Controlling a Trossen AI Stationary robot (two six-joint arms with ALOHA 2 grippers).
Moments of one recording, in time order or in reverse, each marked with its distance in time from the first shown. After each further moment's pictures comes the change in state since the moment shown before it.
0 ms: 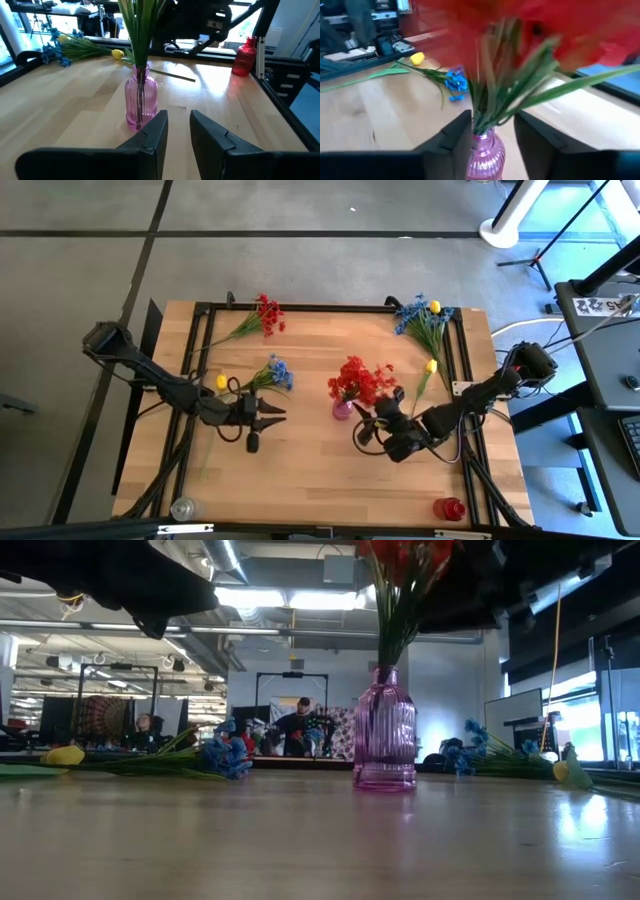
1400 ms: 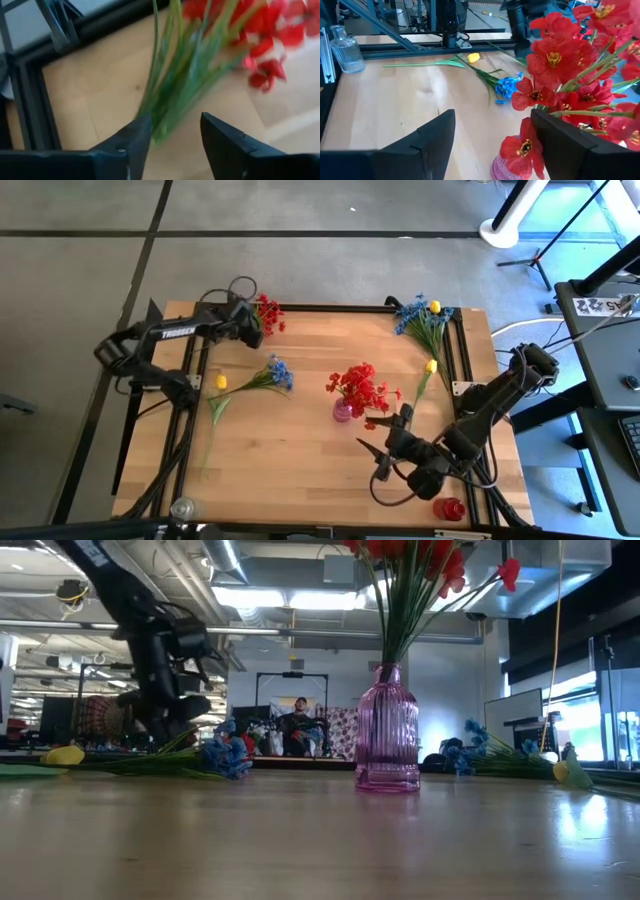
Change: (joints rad) left arm 1.328 0.236 0.312 -0.952 0.257 -0.024; right arm 0.217 -0.002 0.360 -0.439 -0.042 -0.088
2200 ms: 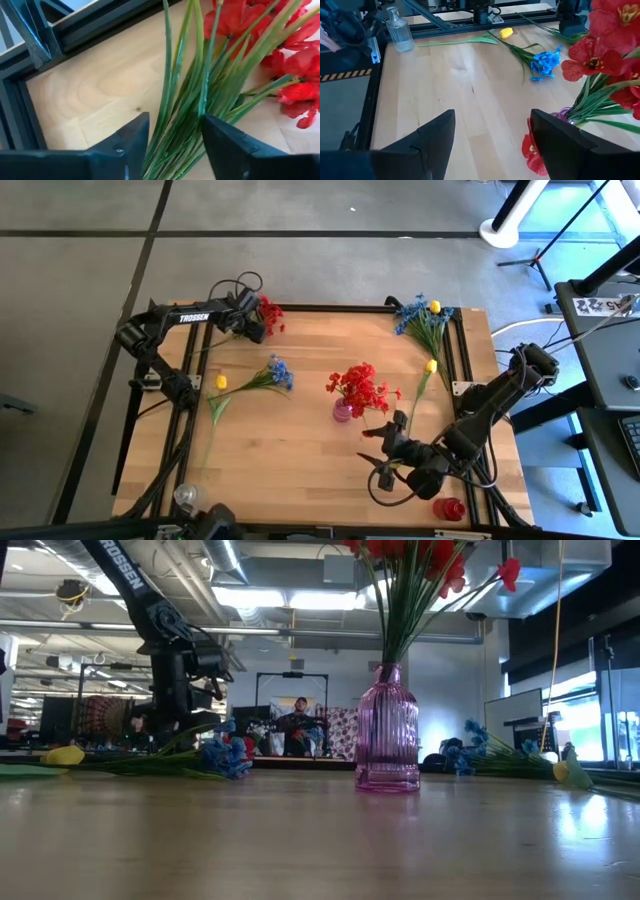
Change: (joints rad) left arm 0.066 0.206 0.132 -0.039 0.039 0.052; right arm 0.000 0.000 0.000 0.002 -0.210 0.069
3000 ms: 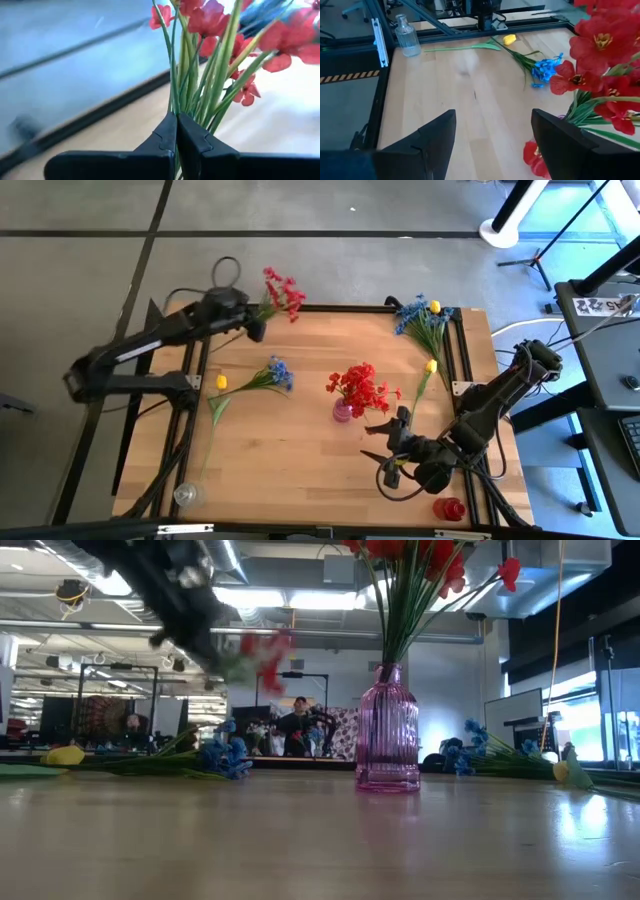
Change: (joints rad) left arm -0.271 -0.605 0.000 0.061 0.106 -0.034; right arm 0.000 -0.056 0.001 -0.009 -0.014 -0.054
